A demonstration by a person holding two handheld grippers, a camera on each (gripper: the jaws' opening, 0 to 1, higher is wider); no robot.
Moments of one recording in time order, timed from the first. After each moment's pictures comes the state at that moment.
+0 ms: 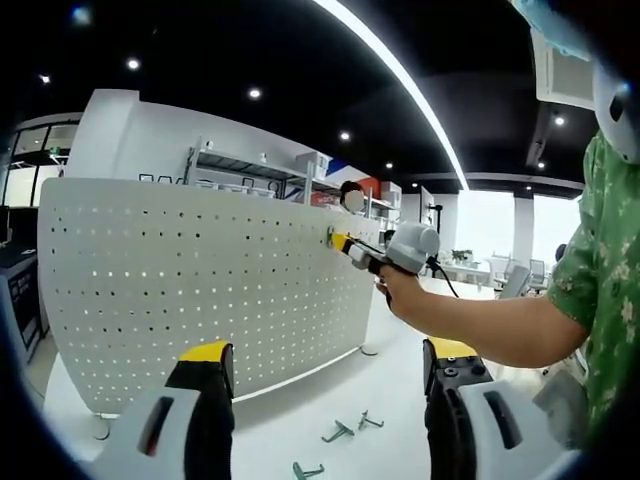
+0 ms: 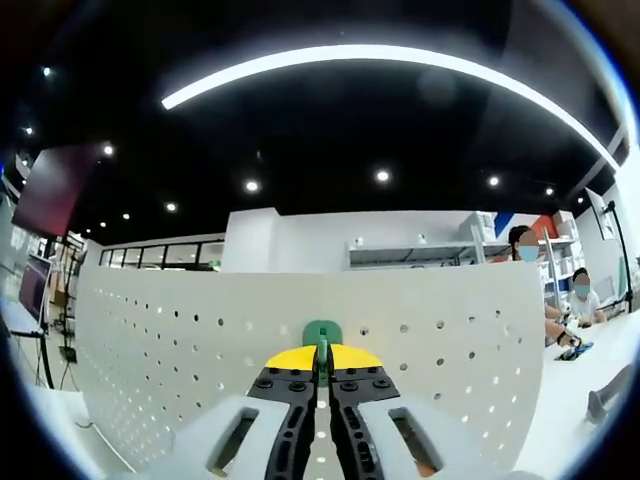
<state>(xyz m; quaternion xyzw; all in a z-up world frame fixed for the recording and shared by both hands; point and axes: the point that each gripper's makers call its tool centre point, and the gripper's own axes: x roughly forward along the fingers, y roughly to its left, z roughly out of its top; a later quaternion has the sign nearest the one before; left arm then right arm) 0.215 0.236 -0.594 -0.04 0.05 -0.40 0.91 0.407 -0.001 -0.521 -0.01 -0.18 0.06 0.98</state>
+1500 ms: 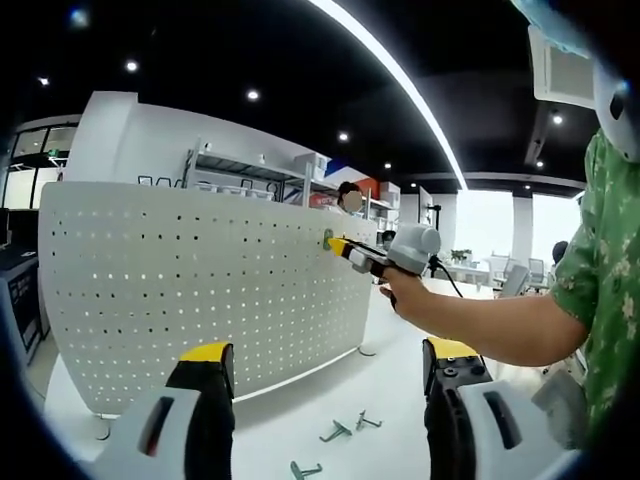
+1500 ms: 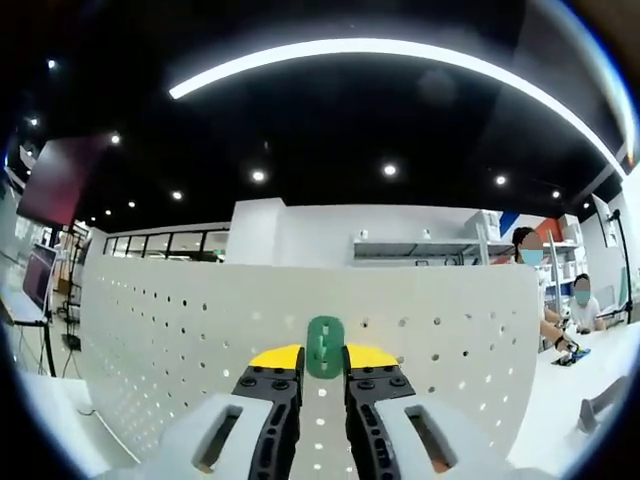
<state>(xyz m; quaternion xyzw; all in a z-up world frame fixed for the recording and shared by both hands) 0.209 0.236 -0.591 -0.04 0.04 -0.40 0.91 0.396 -0.001 -0.526 -0.02 -0.17 0.07 0.98</state>
